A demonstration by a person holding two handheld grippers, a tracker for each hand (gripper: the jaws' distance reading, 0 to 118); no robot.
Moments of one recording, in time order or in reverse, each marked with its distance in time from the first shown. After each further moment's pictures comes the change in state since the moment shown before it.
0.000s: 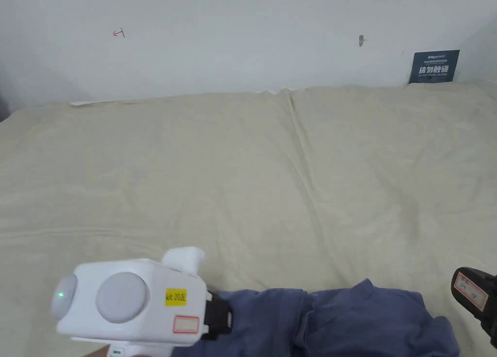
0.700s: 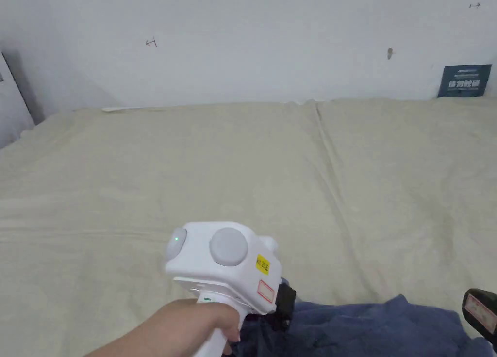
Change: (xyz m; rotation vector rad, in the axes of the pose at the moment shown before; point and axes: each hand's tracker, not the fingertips) left arm 0.026 0.058 -0.046 -0.184 -0.003 -0.068; right arm -0.025 -0.012 -0.020 -0.030 0.006 0.046
